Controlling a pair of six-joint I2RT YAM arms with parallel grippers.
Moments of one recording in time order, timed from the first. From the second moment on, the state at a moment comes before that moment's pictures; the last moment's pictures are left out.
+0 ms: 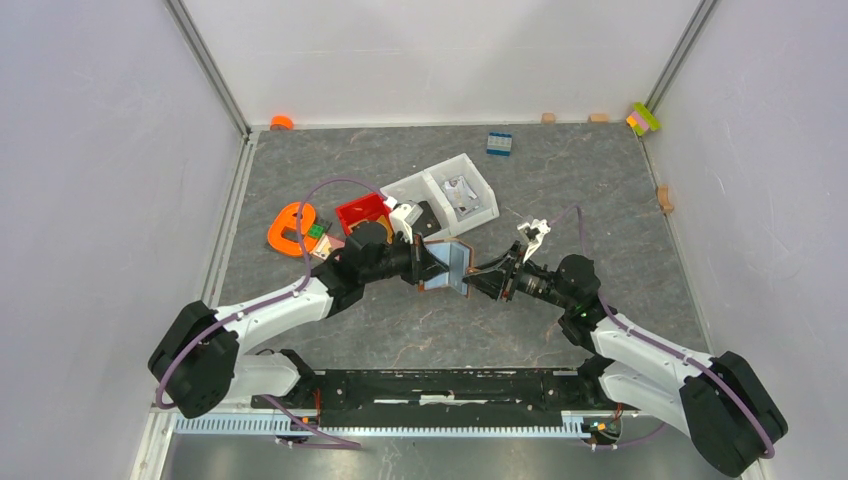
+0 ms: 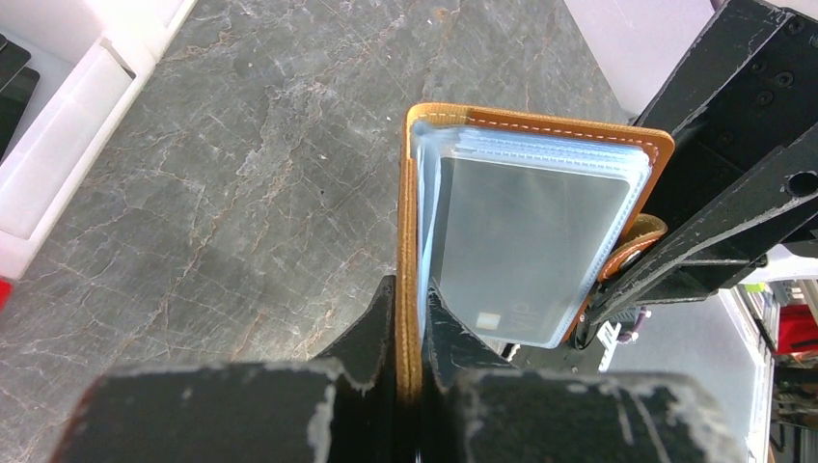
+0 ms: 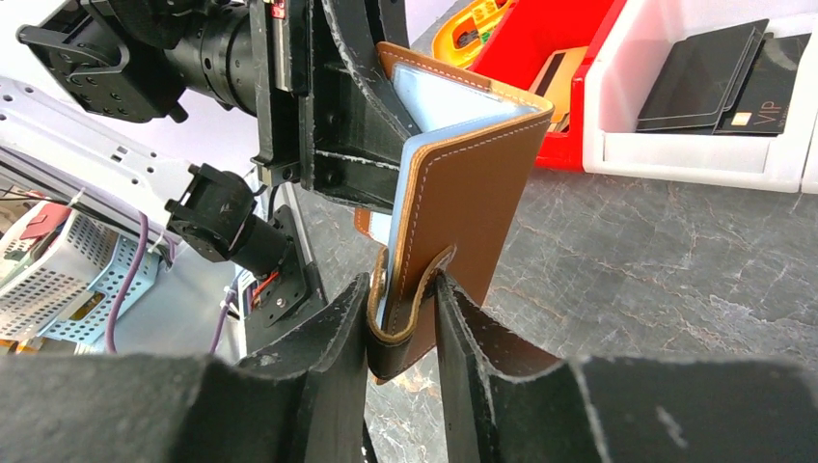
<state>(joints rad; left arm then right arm) -0.74 1.25 0.62 0.26 0.33 -0.54 0.57 0.97 0.24 0.74 -0.58 0.59</state>
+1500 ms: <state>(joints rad) -0.72 1.26 0.62 0.26 0.34 -0.54 0.57 1.02 0.30 0.55 -0.48 0.52</state>
